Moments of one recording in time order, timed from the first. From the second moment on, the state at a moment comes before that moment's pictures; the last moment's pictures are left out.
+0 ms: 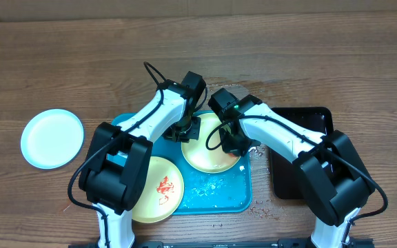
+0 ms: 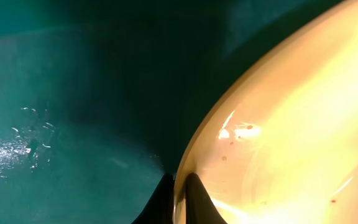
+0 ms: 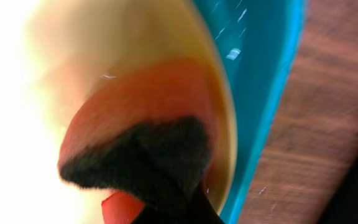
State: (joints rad) left arm -0.45 2.03 1.39 -0.99 0.00 -0.33; right arm 0.62 1.96 1.30 -0.94 0.06 0.46
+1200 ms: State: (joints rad) left arm -0.45 2.03 1.39 -0.99 0.00 -0.33; right arm 0.60 1.96 1.28 -0.68 -0.15 0.64
